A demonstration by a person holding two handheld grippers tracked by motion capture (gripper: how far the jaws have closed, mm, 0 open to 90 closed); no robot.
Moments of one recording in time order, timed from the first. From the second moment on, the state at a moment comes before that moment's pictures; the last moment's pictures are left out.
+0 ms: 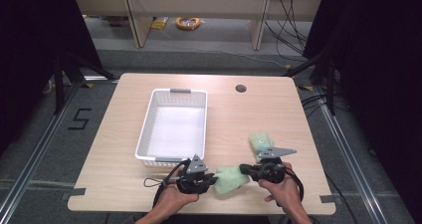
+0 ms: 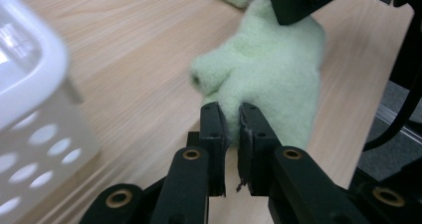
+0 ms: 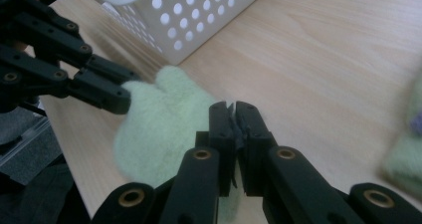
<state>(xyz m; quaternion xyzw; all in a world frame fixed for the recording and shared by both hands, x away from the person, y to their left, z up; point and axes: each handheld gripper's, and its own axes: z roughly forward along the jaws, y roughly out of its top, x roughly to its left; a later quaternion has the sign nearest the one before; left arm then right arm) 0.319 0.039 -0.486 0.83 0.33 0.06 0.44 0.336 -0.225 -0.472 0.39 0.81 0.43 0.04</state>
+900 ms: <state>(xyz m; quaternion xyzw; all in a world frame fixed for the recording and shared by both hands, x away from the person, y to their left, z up) 0.333 0.021 -0.506 0.86 0.32 0.05 0.40 0.318 -0.244 -0.500 0.43 0.81 0.39 0.03</state>
